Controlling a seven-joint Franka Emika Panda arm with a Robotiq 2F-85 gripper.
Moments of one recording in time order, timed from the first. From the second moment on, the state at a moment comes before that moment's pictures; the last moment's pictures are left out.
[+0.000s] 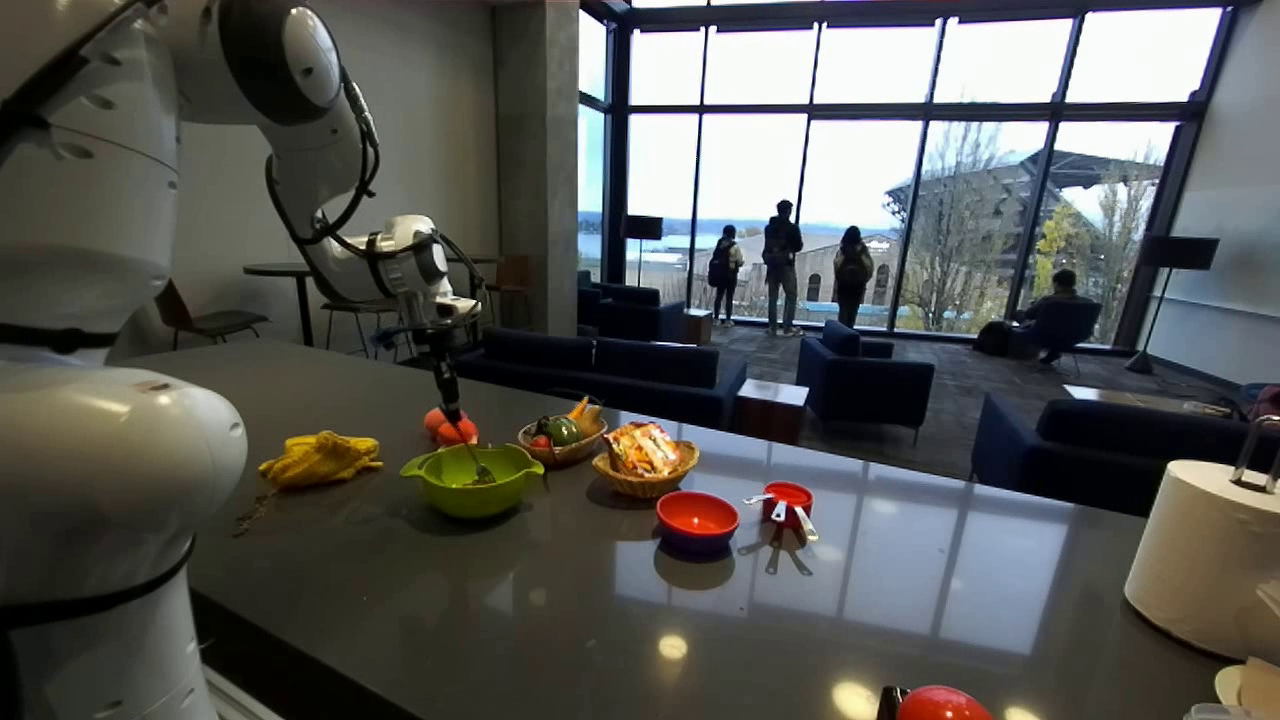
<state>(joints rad) 0.28 0.27 0.11 -2.01 -0.31 2.18 1.27</state>
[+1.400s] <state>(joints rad) 0.30 0.32 0.11 -1.96 -0.31 2.11 1.22</state>
